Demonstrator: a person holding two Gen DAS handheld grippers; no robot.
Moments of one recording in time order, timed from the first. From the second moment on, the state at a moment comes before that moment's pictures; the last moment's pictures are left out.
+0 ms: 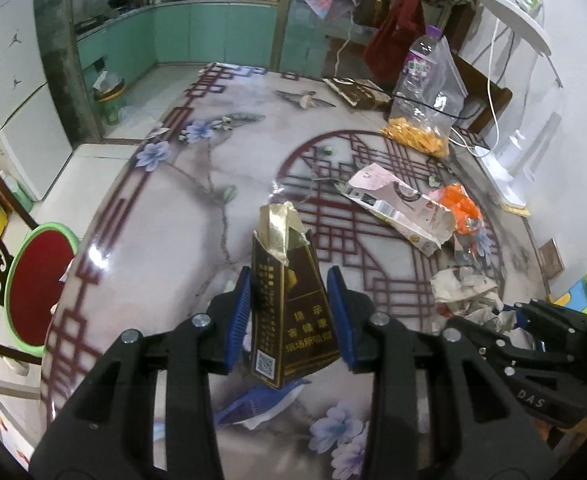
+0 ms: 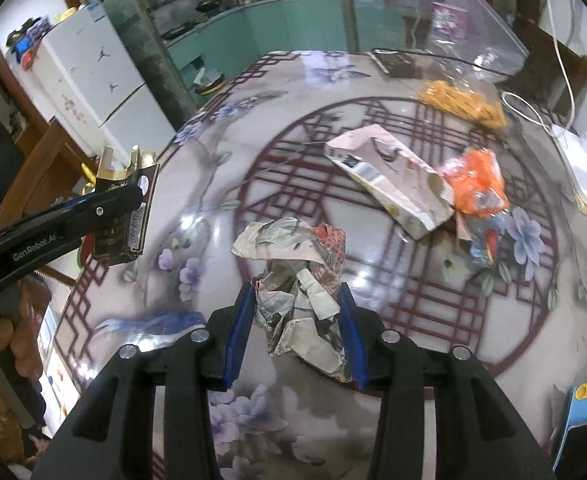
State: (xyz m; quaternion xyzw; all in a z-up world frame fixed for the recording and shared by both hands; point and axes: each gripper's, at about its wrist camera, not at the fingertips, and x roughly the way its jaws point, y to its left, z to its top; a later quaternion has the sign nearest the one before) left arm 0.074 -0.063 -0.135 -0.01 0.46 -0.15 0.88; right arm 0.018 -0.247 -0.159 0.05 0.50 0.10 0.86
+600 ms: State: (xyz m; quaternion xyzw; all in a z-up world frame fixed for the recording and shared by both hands) left arm 0.063 0.014 -0.124 -0.03 0.44 -0.11 0.89; right arm 0.022 -0.191 -0.147 0.03 0.48 0.12 0.87
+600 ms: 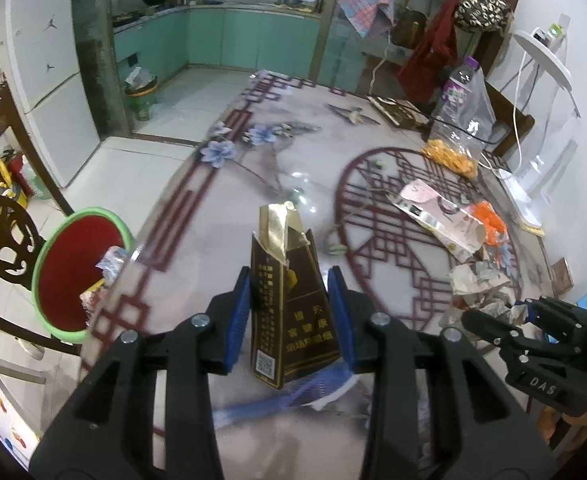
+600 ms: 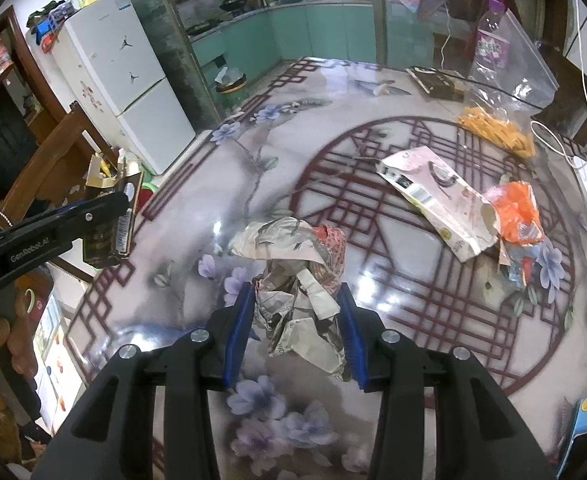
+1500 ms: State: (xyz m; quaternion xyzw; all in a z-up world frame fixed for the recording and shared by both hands) left arm 0.134 0.157 -0.128 -0.03 0.45 -0.13 0.89; right arm 0.070 -0.055 -0.146 0.04 0.49 0.08 0.87
